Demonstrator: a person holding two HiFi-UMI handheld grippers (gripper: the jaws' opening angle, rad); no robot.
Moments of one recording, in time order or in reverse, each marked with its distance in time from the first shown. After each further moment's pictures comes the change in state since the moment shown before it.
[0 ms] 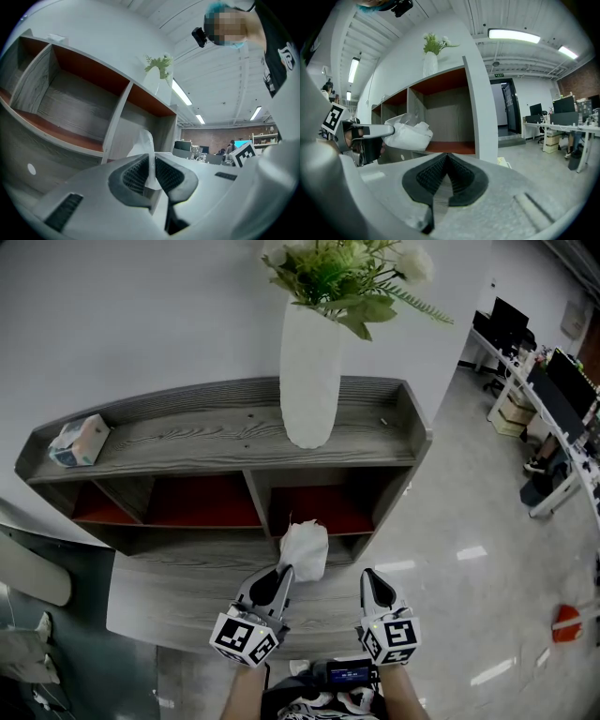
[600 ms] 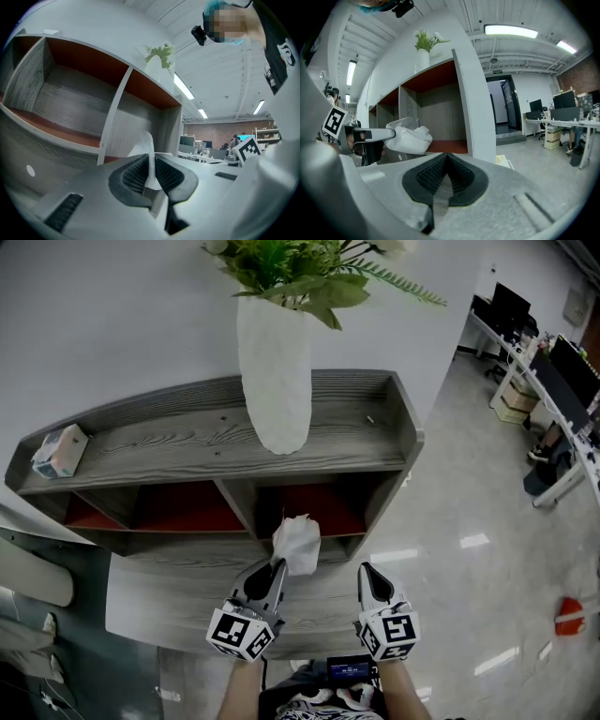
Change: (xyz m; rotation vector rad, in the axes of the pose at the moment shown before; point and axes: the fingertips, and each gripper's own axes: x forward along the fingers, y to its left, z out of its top) left arm 0.031 0.011 -0.016 0.021 0.045 0.040; right arm 0.018 -0.027 -0.002 0.031 0.010 0.014
